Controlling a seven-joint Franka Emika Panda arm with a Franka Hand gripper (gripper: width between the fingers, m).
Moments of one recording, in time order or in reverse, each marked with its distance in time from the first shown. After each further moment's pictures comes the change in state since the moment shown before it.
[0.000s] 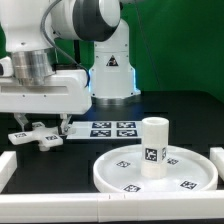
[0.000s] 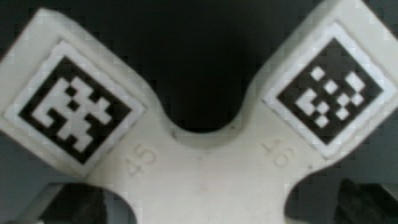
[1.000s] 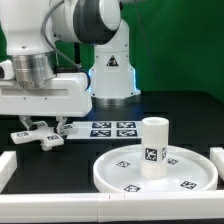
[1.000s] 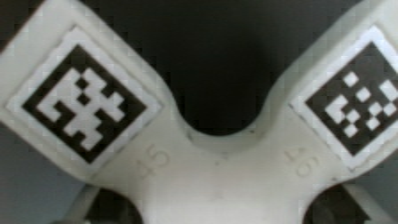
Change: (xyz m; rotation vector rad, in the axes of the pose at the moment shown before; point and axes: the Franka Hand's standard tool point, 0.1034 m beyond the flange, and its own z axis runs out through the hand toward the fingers) arm 0.000 -0.014 -0.001 0.004 -0.004 0.007
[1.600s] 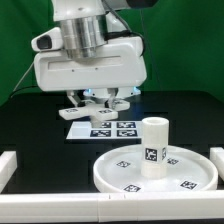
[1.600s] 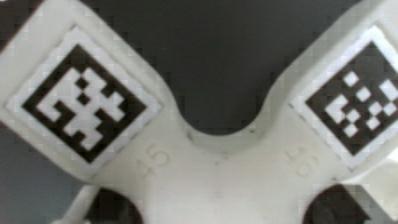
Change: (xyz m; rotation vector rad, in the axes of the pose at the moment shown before) arm 0.004 -0.106 -0.050 0.060 0.020 0.016
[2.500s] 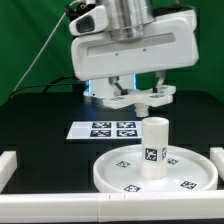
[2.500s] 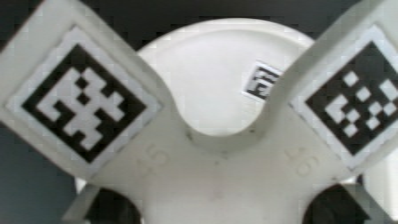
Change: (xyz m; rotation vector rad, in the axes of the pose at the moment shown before) arm 0.017 -0.091 -0.027 0.058 -0.023 -0.094
